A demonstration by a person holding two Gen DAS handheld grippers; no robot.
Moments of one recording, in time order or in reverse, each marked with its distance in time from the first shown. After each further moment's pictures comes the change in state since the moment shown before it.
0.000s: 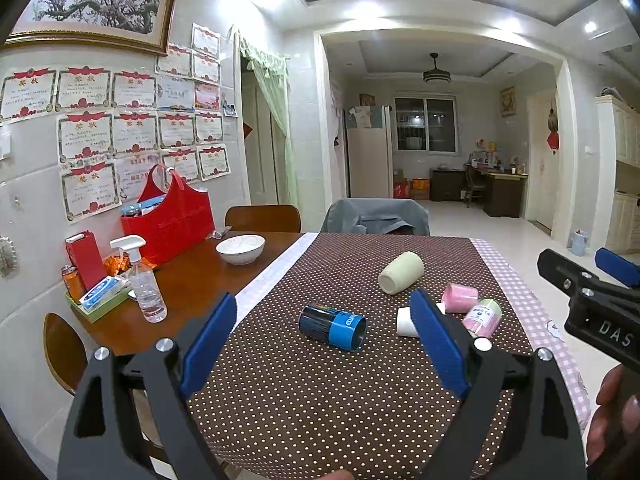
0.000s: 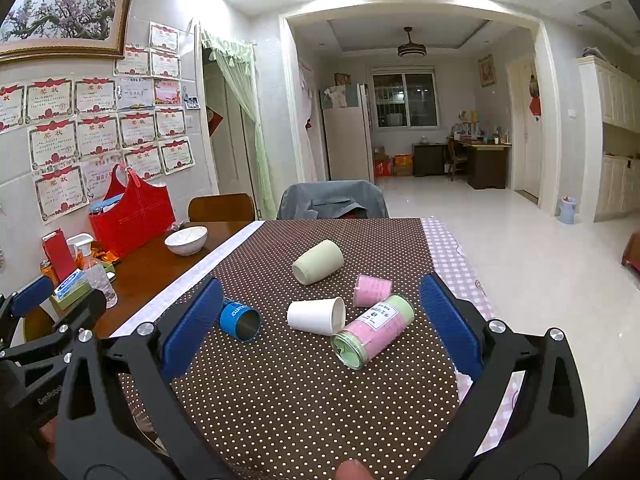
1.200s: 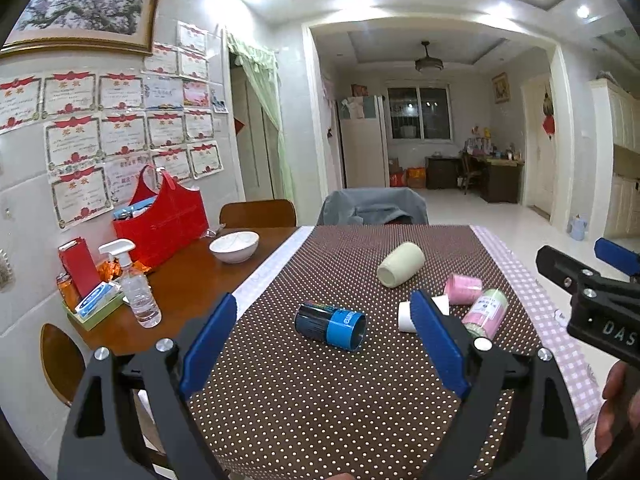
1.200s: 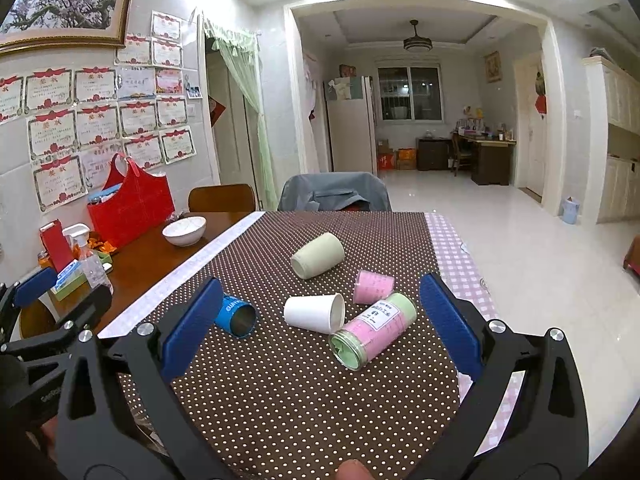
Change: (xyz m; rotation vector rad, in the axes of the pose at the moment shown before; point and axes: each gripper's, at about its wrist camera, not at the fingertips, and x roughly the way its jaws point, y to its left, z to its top) left arm 0.033 -0.007 0.006 0.050 0.042 -0.015; right arm 0.030 -0.011 -0.007 -0.018 0.048 0.003
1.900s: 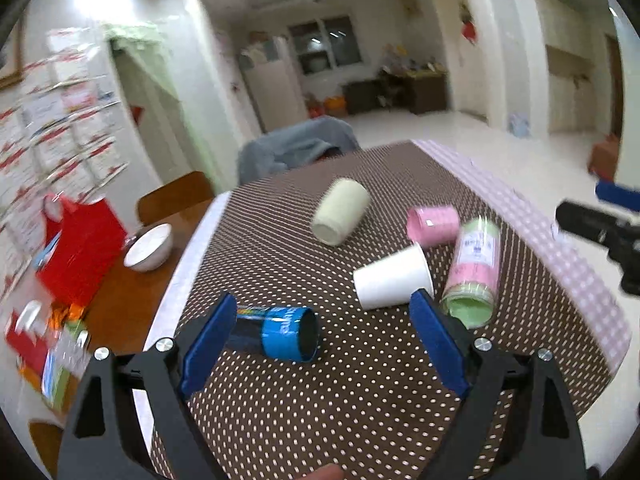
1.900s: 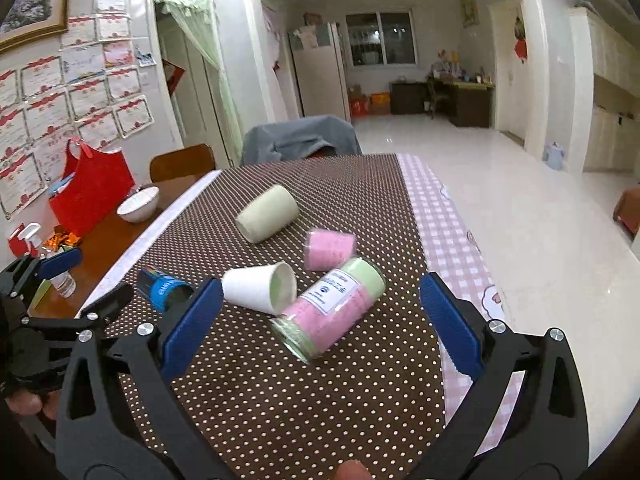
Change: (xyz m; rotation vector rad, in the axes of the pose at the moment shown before) left arm 0.145 -0.061 0.004 0.333 0.219 -0.247; right arm 0.089 -0.066 -0.008 0.101 0.206 -0.080
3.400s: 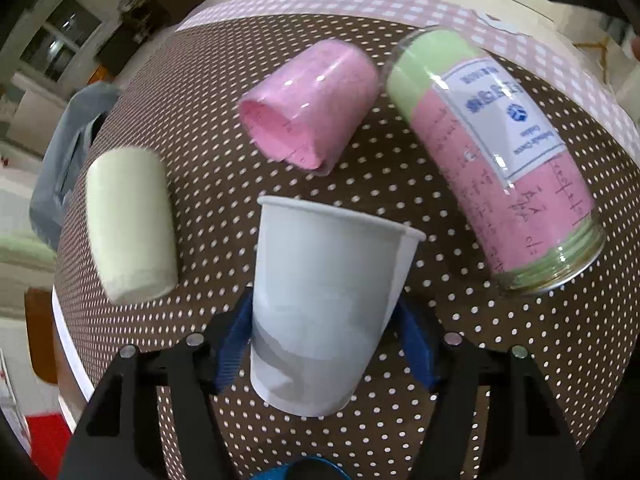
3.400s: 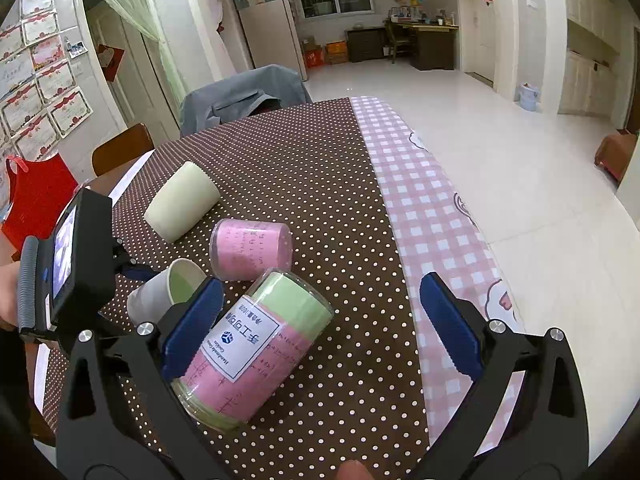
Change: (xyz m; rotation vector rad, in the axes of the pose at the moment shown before) left arm 0.216 -0.066 0.034 0.724 0.408 -0.479; right arm 0.108 -0.054 0.019 0.127 0.153 -0.094
